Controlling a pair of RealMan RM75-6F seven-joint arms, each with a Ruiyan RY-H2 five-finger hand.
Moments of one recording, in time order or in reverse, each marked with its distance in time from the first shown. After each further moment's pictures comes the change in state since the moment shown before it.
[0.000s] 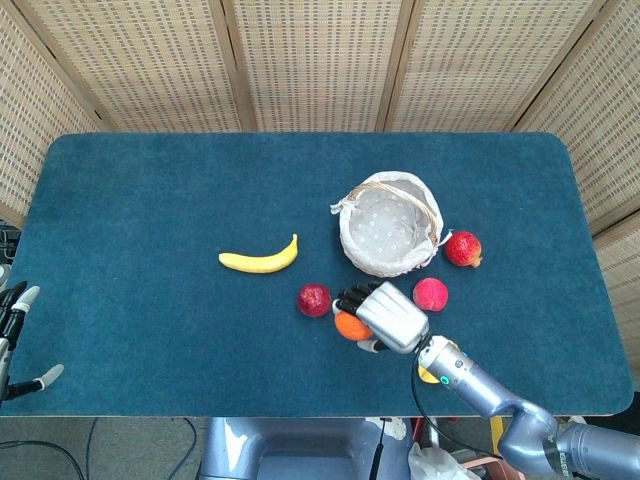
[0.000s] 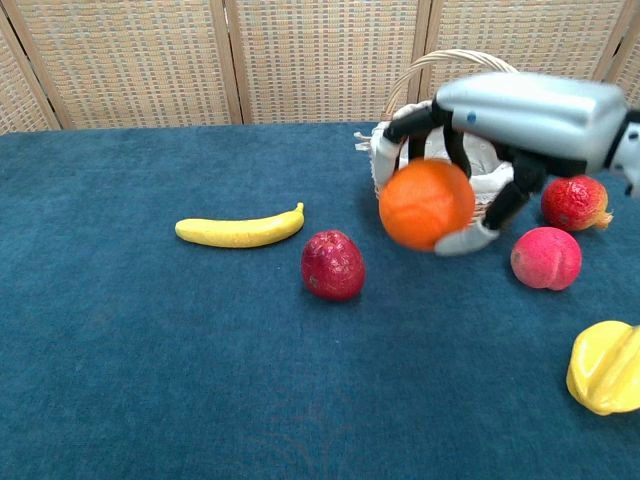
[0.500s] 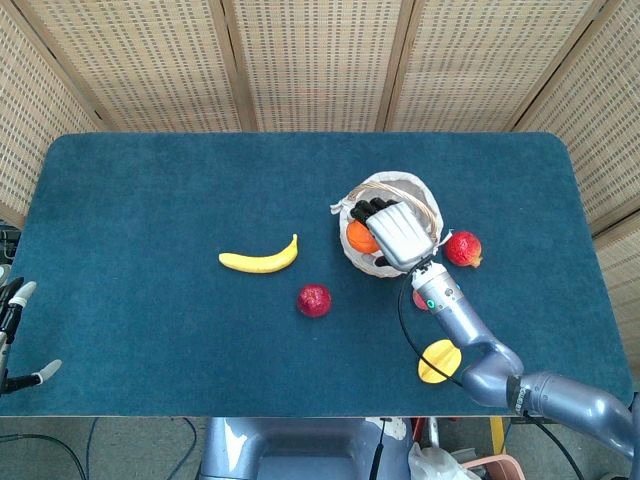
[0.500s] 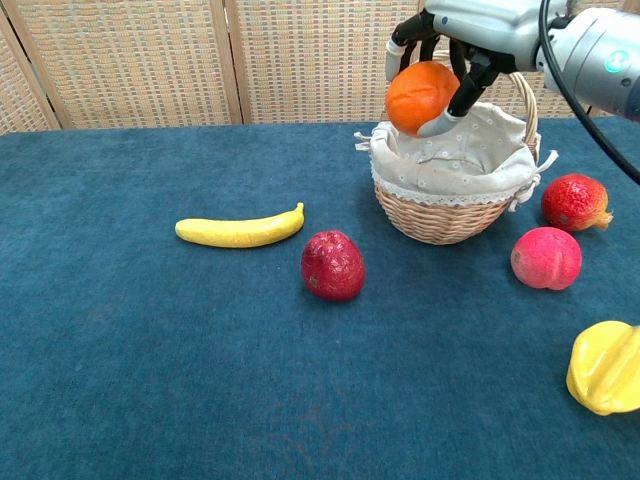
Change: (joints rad) left arm -0.022 -0.001 -0.019 0.002 -0.059 -0.041 0.001; right arm 0.158 -0.116 0.158 0.239 0.333 -0.061 -0.148
